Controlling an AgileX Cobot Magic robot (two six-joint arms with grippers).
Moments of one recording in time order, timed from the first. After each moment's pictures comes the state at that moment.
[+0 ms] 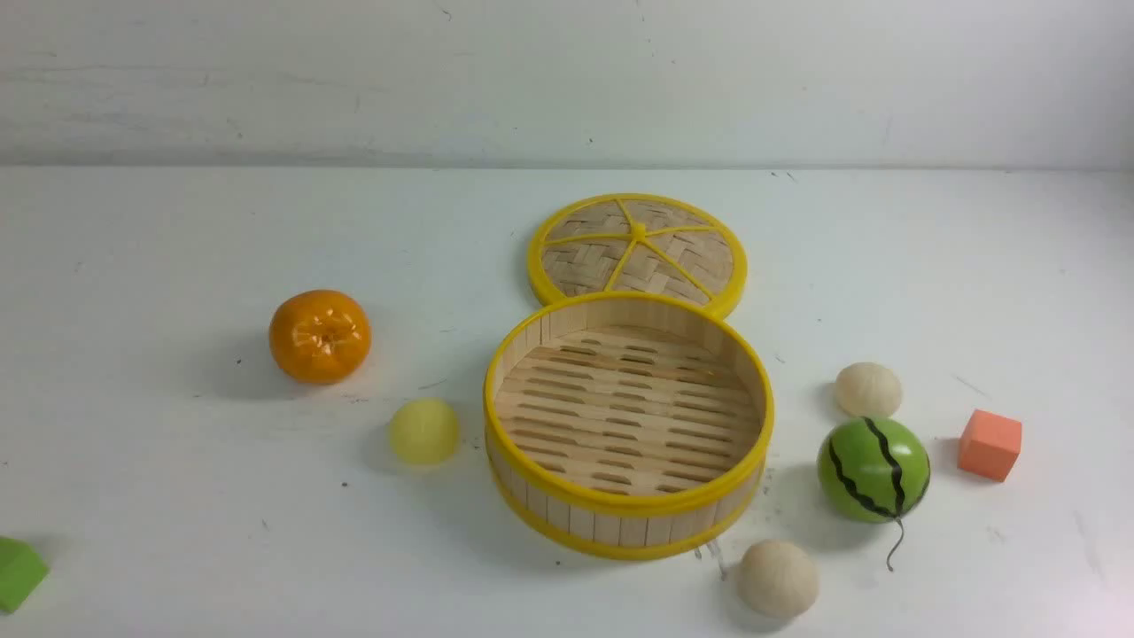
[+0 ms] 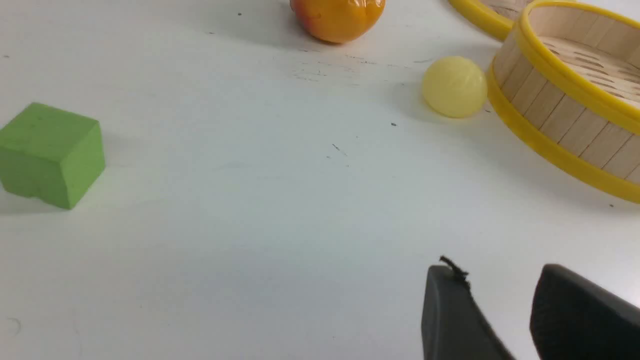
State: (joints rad) right arm 0.02 -0.01 0.02 0.09 0.39 0.00; left arm -0.10 -0.01 0.03 -0.25 0.38 0.00
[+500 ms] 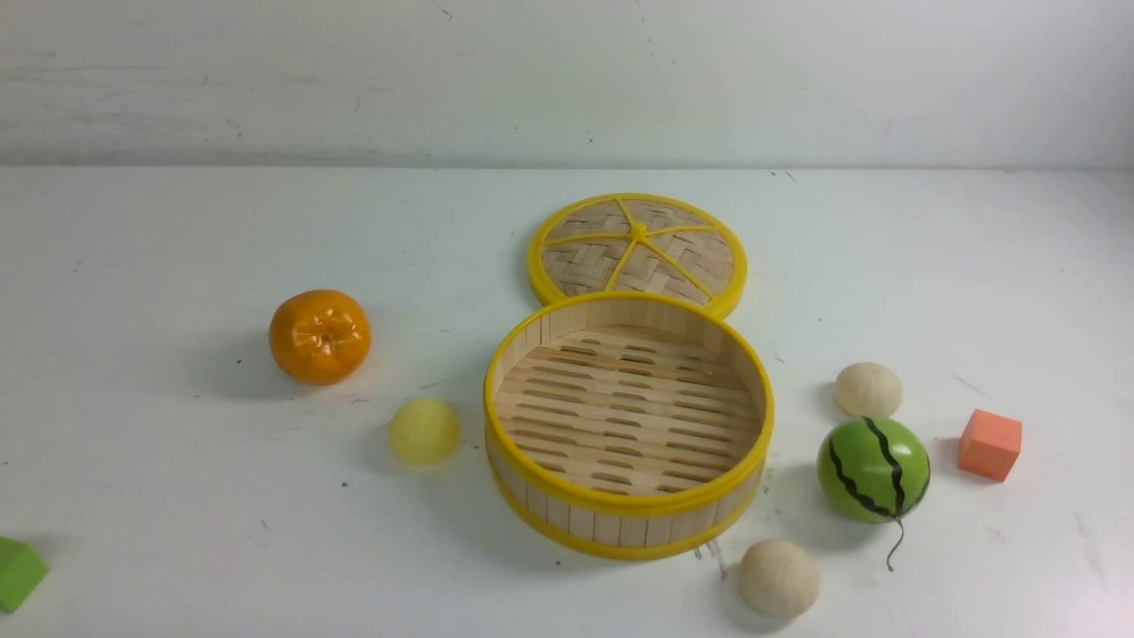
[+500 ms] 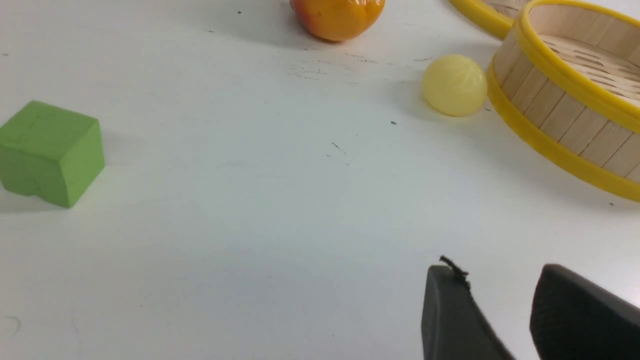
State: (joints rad) right arm 0.02 -0.01 0.02 0.09 0.39 0.00; left arm -0.10 -0.01 0.03 -0.25 0.38 -0.01
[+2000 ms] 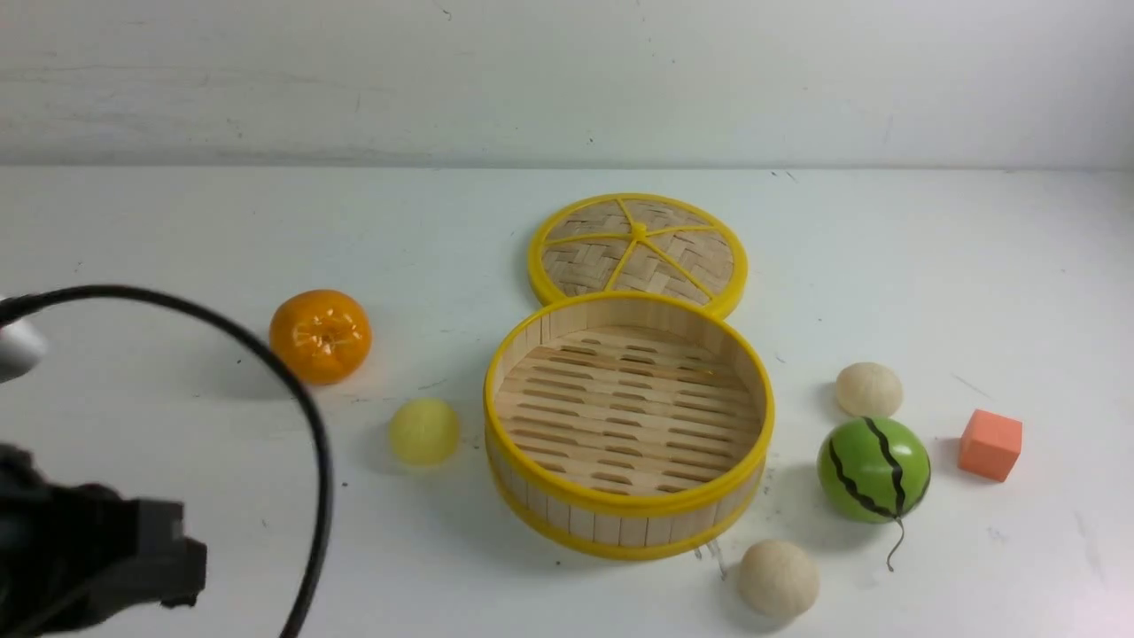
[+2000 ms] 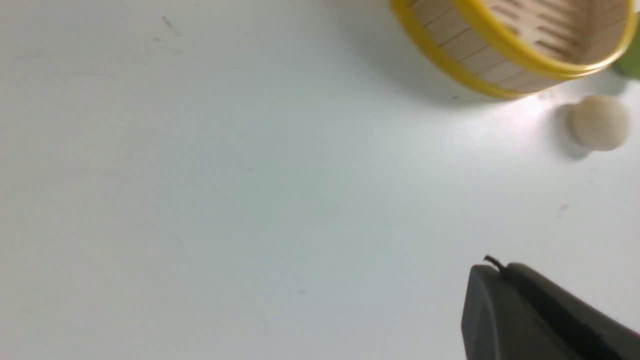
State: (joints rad) right arm 0.02 -0.01 0.02 0.09 0.39 0.00; left arm -0.10 0.94 -0.76 -0.42 0.91 0.02
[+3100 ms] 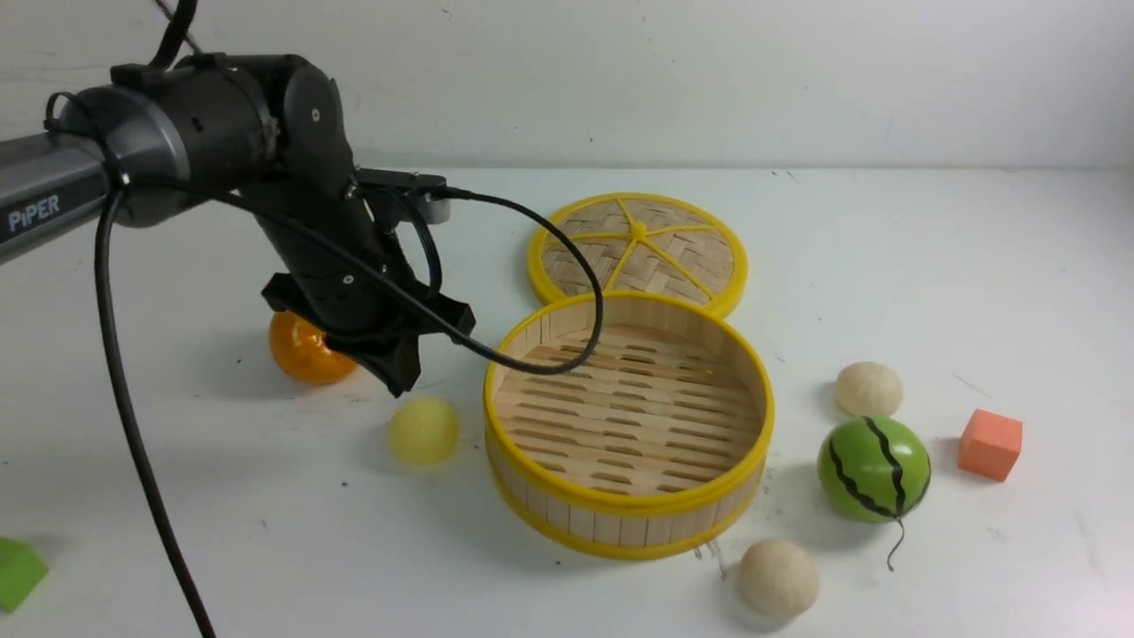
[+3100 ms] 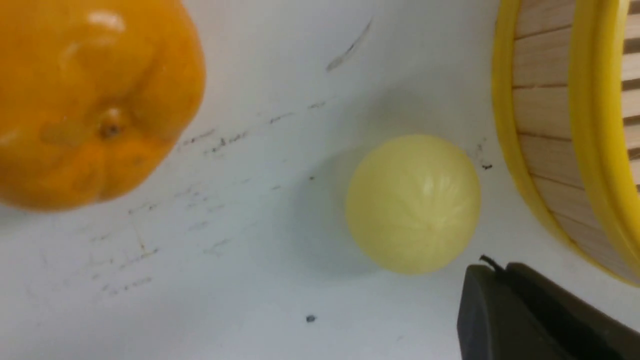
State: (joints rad) right arm 0.02 -0.01 0.02 0.09 0.39 0.00; left arm -0.30 1.96 -1.63 -0.16 1.00 0.13
